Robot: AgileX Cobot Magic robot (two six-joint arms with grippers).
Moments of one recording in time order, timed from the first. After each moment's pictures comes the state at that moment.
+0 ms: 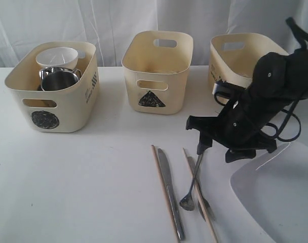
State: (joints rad) left arm 0.19 0.00 0.02 -0.11 0.19 0.06; right arm 0.20 1.75 -1.04 0.26 0.66 0.29
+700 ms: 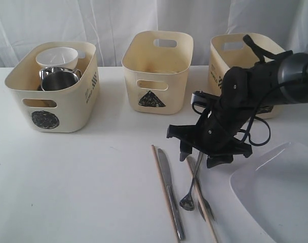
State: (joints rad) left arm 0.19 0.00 0.02 -0.11 0.19 0.06; right arm 0.28 1.88 -1.12 0.26 0.62 0.34
